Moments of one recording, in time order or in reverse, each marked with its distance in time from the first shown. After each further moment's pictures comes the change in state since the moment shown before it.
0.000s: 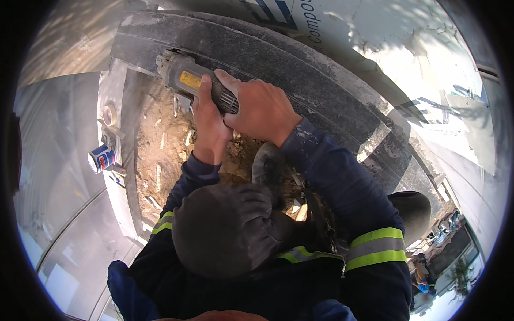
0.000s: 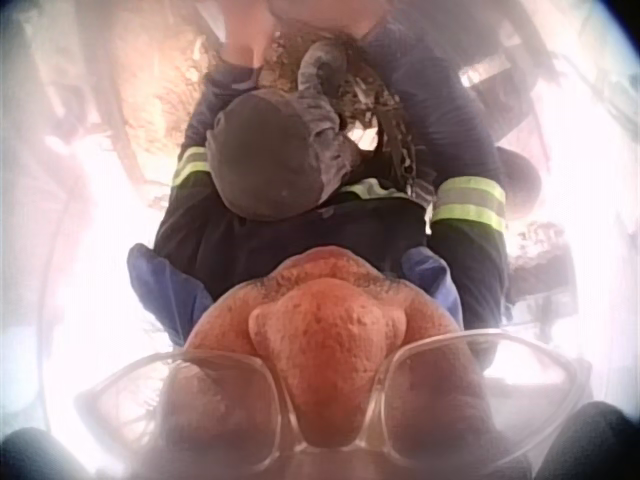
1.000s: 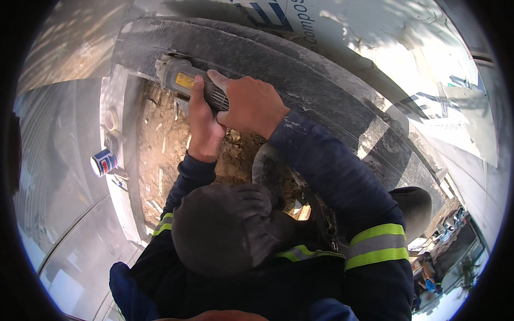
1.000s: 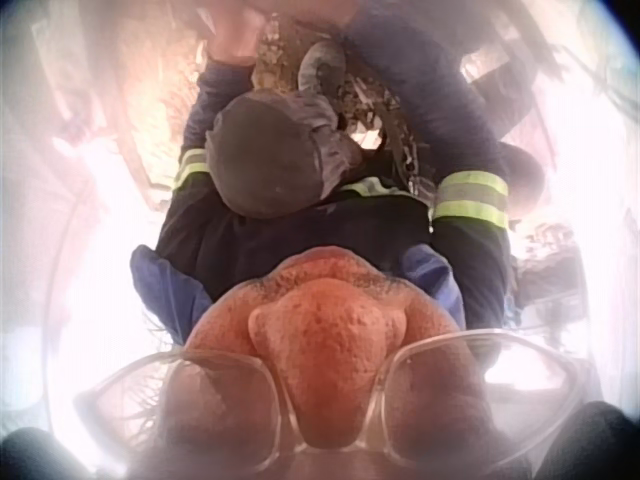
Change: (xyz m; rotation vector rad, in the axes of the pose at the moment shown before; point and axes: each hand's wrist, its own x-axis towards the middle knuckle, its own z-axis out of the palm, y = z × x) left_hand 0.010 0.003 -0.013 -0.073 -0.068 -0.049; right_hand 0.008 -0.006 -0.004 -0.017 -0.077 0.038
